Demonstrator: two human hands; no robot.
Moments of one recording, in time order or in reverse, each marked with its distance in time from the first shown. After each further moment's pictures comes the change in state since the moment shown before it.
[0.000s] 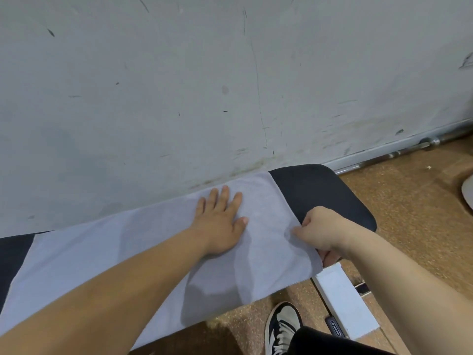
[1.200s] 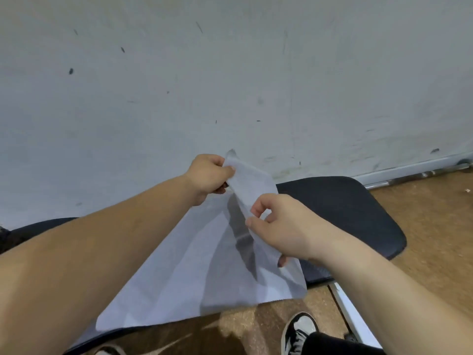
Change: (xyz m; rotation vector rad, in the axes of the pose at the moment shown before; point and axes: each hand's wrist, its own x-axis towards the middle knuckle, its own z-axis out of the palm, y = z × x) left_hand -0.034 -0.050 -0.122 -1.104 0.358 -0.315; right_hand -0.072 -0.102 0.040 0.136 -0.091 -0.540
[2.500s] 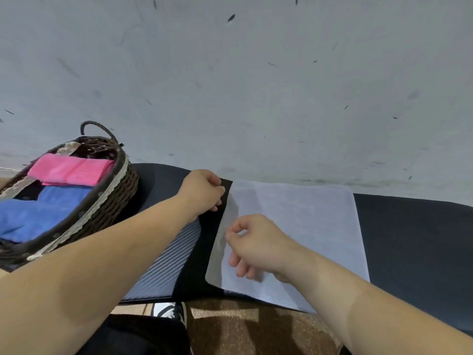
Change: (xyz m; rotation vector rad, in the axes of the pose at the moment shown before) left_hand -0.049 -0.198 -0.206 0.043 0.331 -0.227; right_hand 0.077 -0.104 0.241 0.024 -0.388 0.126
